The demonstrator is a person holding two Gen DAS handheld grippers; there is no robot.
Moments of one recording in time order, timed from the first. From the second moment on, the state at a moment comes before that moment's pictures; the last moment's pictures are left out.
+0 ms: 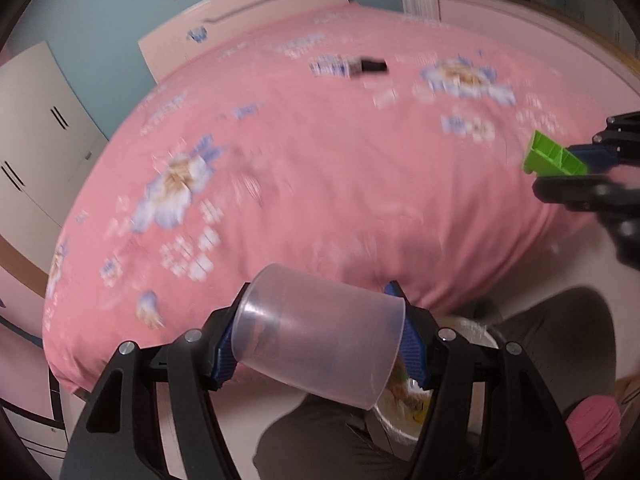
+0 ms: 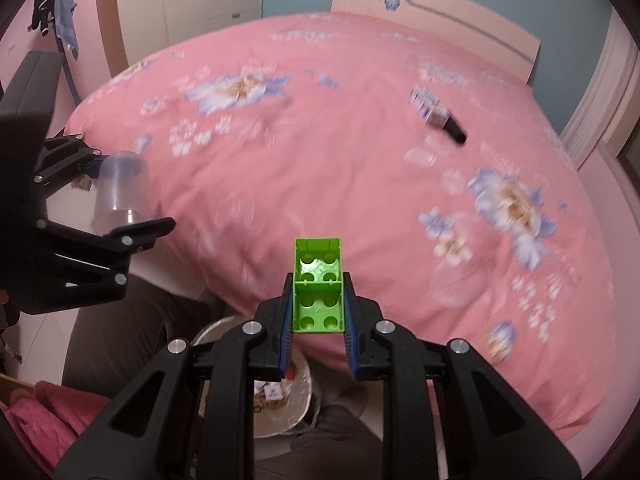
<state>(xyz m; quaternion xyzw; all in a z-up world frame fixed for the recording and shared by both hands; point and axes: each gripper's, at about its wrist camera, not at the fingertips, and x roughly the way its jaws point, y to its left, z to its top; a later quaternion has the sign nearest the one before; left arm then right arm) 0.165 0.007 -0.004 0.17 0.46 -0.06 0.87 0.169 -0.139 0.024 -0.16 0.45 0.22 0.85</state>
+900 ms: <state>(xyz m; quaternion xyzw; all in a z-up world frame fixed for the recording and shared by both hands) 0.155 -0.013 -0.219 0.11 0.66 -0.13 0.73 0.138 -0.131 -0.193 -0.11 0.65 0.25 0.71</state>
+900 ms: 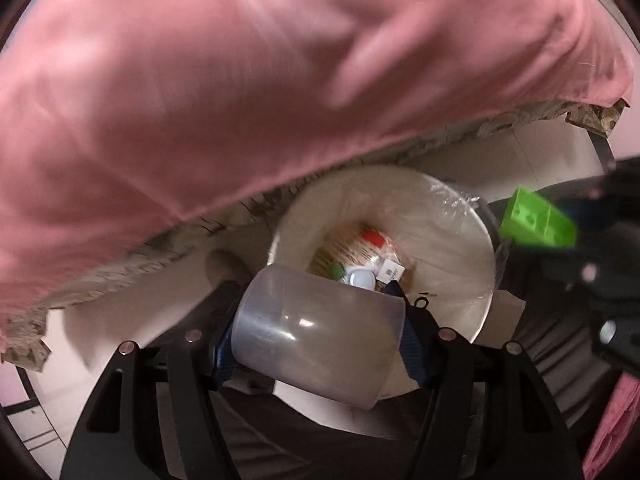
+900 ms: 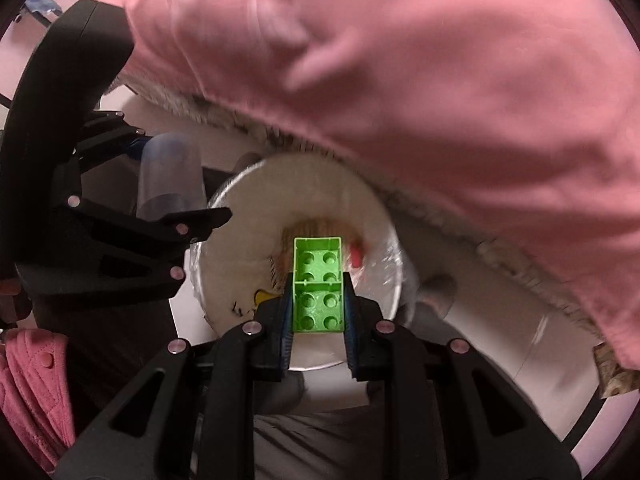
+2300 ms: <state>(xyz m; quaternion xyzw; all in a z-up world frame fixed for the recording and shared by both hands) 0.181 -0.005 -0.371 -0.04 0.79 -0.09 0.61 0.145 -0.119 -0.377 -0.01 0.79 0.19 0.58</state>
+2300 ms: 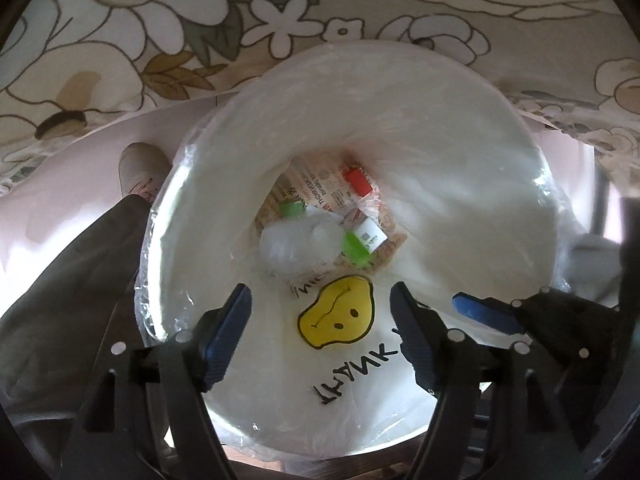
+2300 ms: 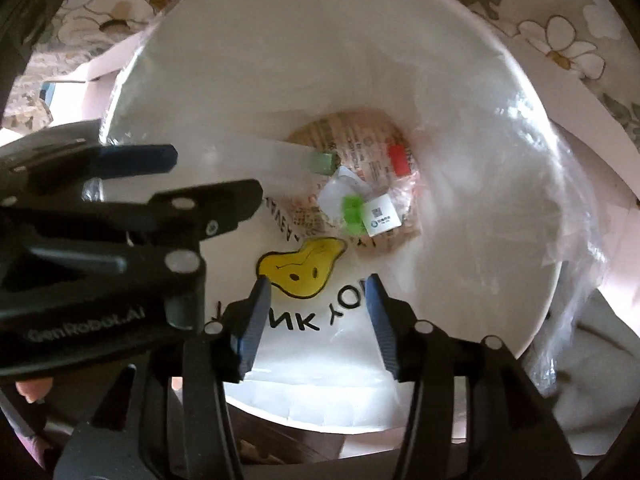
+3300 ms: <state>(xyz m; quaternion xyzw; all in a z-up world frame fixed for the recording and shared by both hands) 0.134 -0.010 -0.164 0.12 0.59 -0.08 0.80 0.116 -0.146 -0.211 -0.07 0.68 0.20 0.70</state>
